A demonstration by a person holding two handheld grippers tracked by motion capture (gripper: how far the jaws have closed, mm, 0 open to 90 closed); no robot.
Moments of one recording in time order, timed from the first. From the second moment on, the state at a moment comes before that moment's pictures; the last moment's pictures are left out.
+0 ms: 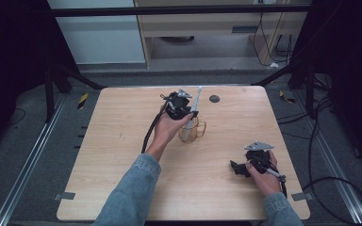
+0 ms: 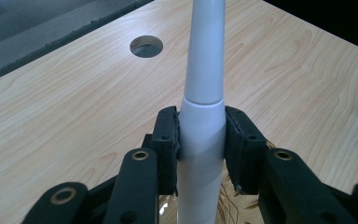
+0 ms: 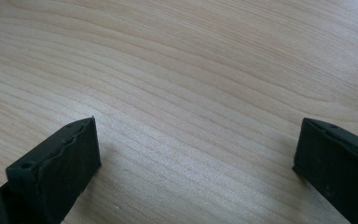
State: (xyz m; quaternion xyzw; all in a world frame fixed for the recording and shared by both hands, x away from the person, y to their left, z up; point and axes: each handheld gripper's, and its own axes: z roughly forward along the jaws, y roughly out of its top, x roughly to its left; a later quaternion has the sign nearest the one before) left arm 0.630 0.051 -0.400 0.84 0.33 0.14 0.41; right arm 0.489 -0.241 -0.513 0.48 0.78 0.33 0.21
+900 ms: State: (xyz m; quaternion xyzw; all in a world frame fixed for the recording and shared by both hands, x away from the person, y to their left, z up) left arm 0.631 0.055 -0.397 0.84 0.34 0.14 0.41; right arm 0.489 -0.241 -0.513 0.48 0.78 0.33 0.21
